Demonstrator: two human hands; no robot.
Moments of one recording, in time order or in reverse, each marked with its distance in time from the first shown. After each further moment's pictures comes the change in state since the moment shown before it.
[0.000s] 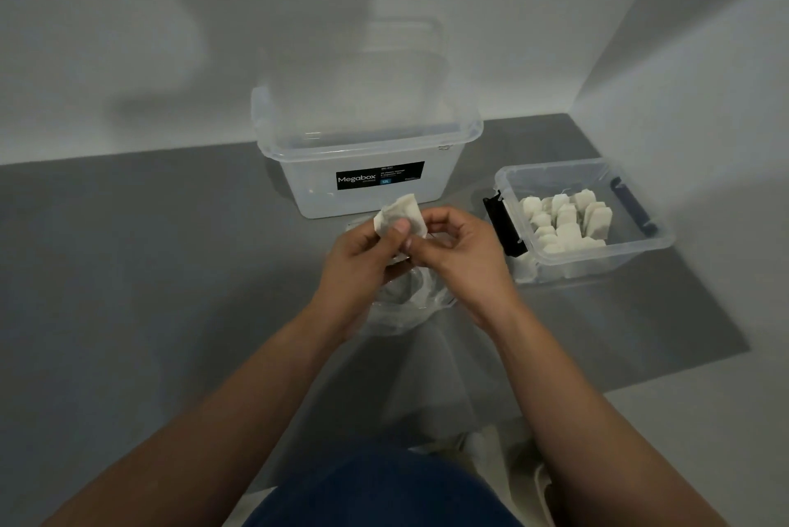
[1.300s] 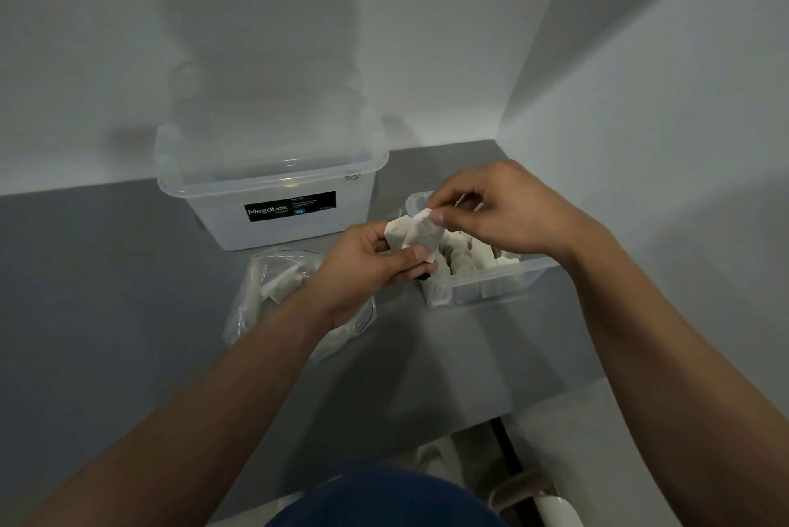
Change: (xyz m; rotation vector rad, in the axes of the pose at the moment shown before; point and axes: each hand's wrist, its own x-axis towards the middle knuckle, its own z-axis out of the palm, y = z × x) left_hand 0.032 0.016 0.123 0.035 -0.223 -0.069; right_hand 0.021 -0.106 -0.176 -0.981 -0.230 -0.309
